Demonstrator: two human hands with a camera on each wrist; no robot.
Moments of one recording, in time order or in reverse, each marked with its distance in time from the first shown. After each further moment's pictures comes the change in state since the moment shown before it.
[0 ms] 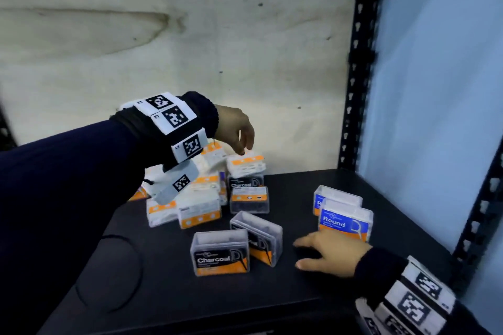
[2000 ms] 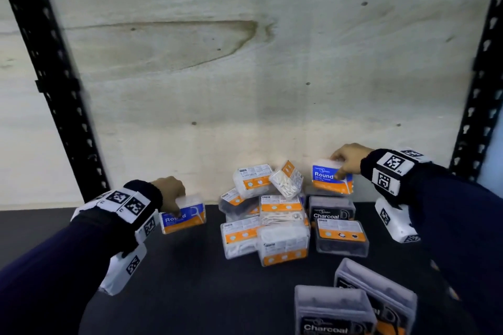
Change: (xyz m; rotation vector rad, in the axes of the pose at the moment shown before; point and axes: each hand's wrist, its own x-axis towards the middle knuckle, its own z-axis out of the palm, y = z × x) left_hand -0.093 -0.233 0.145 0.020 -0.237 -0.582; right_hand 0.220 -0.023 -0.147 0.023 0.276 0.193
